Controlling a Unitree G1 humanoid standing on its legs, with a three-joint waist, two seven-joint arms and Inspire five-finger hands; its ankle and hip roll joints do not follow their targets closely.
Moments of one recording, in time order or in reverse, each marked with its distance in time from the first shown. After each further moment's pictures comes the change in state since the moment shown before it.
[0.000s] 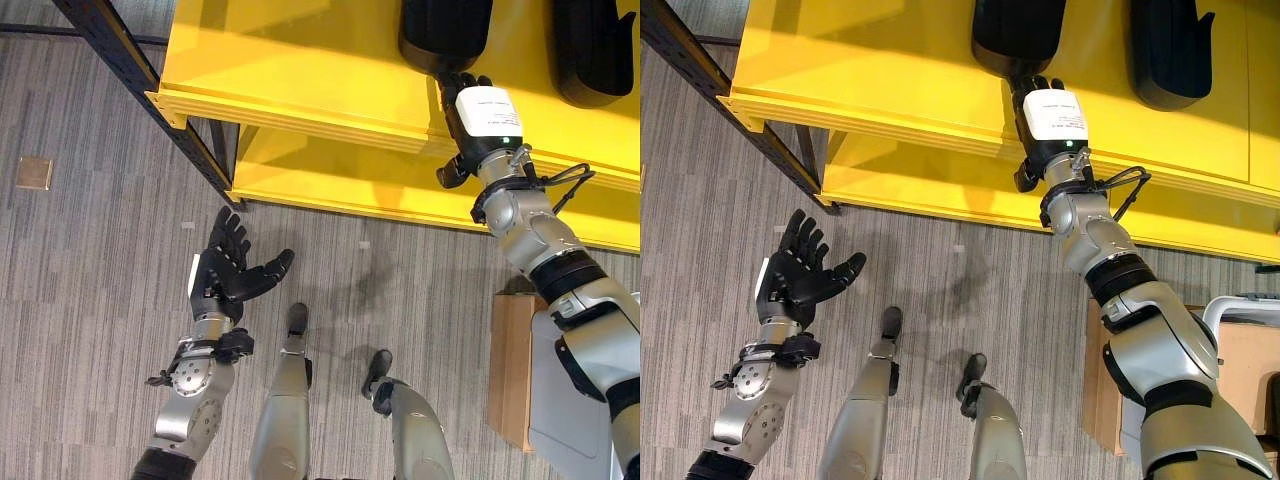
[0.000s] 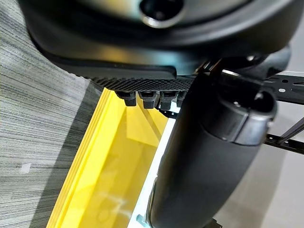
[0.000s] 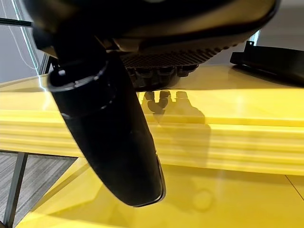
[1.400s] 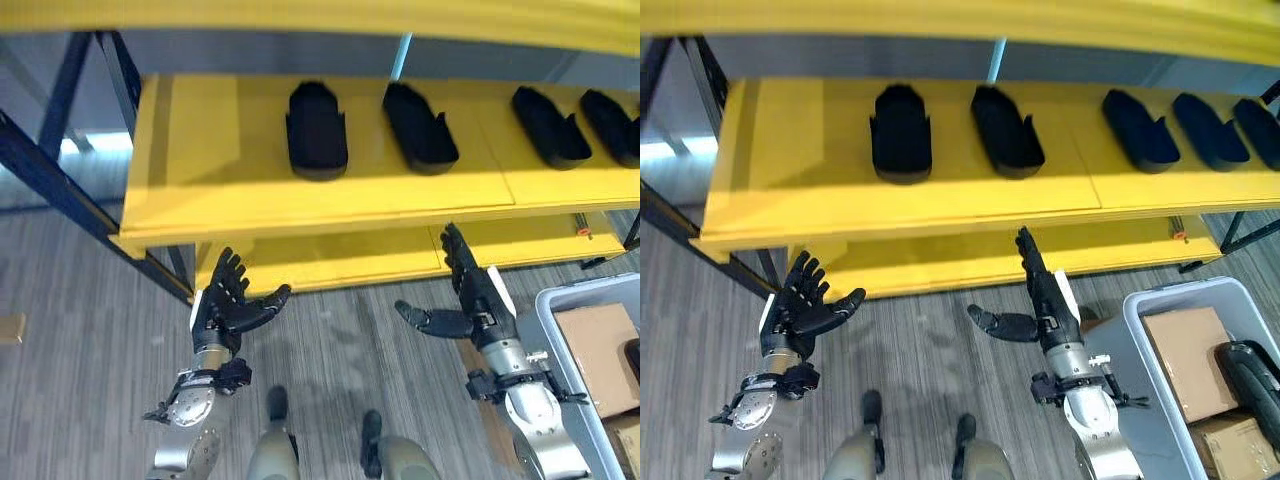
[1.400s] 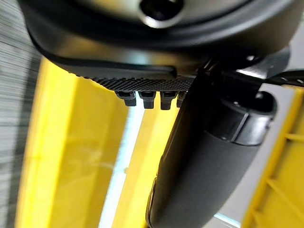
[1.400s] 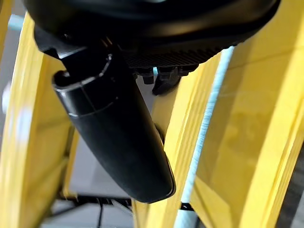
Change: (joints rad) left arm 0.147 -0.120 0.034 0.044 0.039 0.022 -0.064; right arm 1.307 0.239 -0.484 -0.885 0.791 -0.235 0.229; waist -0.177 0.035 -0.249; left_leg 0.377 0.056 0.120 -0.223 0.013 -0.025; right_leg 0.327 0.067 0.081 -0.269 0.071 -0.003
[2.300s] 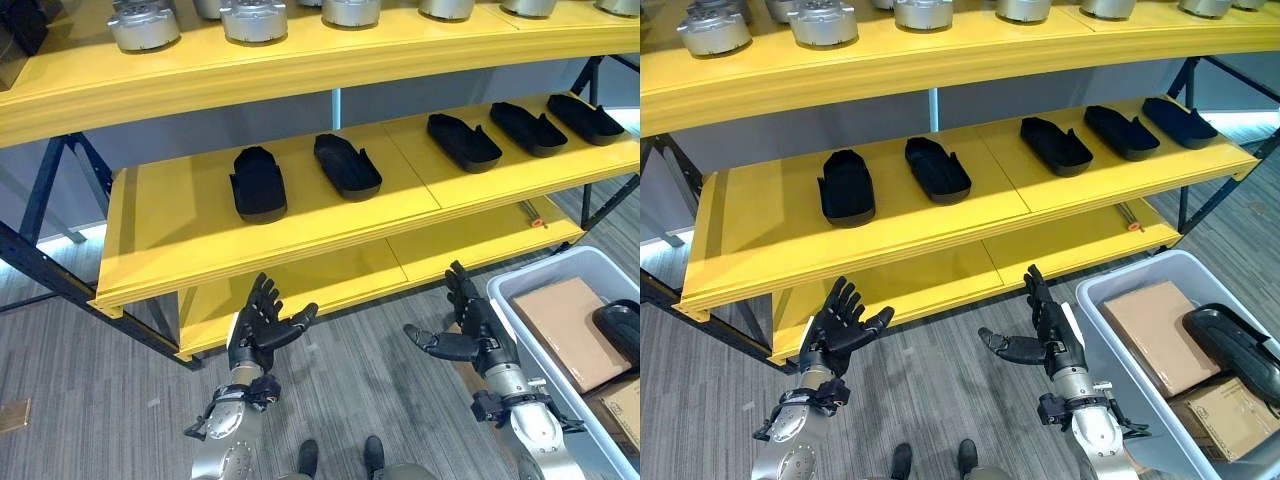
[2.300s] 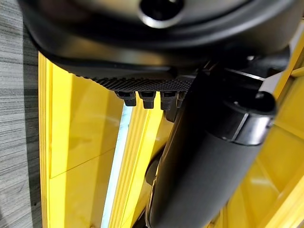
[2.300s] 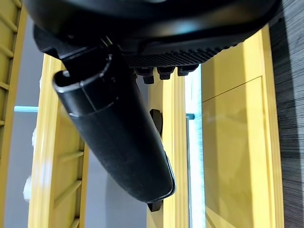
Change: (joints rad) left arm -0.002 -0.095 -0.051 0.097 0.007 0.000 -0.066; right arm 0.013 0.003 0.001 0.092 0.056 -0.014 0.031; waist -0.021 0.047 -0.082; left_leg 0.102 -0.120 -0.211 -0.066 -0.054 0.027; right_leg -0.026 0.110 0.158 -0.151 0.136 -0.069
